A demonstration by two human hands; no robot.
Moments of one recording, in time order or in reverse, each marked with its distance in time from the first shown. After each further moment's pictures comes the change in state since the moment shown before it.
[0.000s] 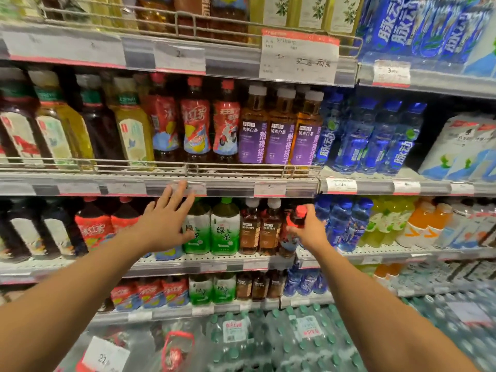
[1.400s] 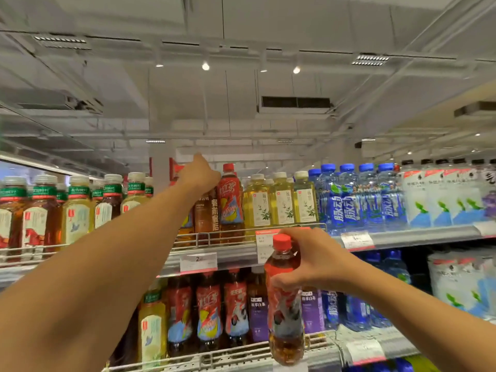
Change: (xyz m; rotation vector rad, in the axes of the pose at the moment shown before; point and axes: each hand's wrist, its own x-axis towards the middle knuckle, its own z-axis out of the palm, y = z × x) left_hand 0.073 0.001 -0.453 -0.622 0.873 -0.221; right_hand -0.088 -0.314 -0.222 -0.107 0.060 -0.935
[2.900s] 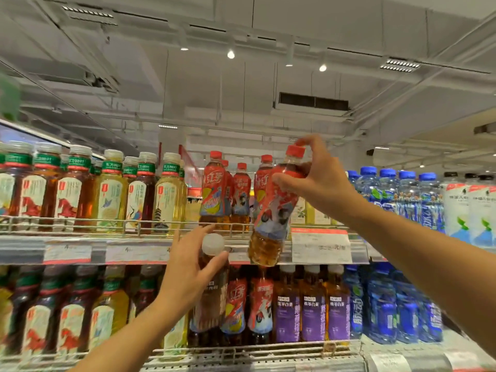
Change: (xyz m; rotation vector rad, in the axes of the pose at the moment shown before) left_hand -0.154 -0.183 0.034 -0.245 0.120 0.413; right_hand 0.122 -0.055 0.000 0.140 0.350 -0.053
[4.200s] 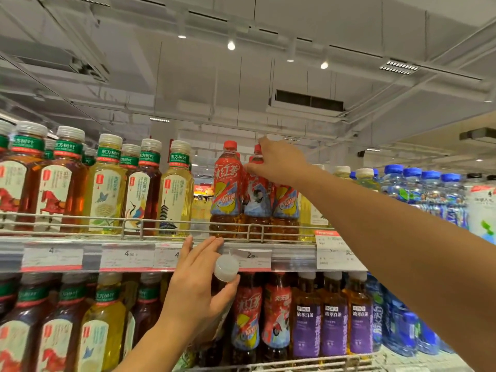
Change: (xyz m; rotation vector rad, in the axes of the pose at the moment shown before) left_hand -0.007 -0.067 0.029 0.156 0.121 0.272; right_hand 0.127 0.040 0.118 -0.842 -0.116 -0.011
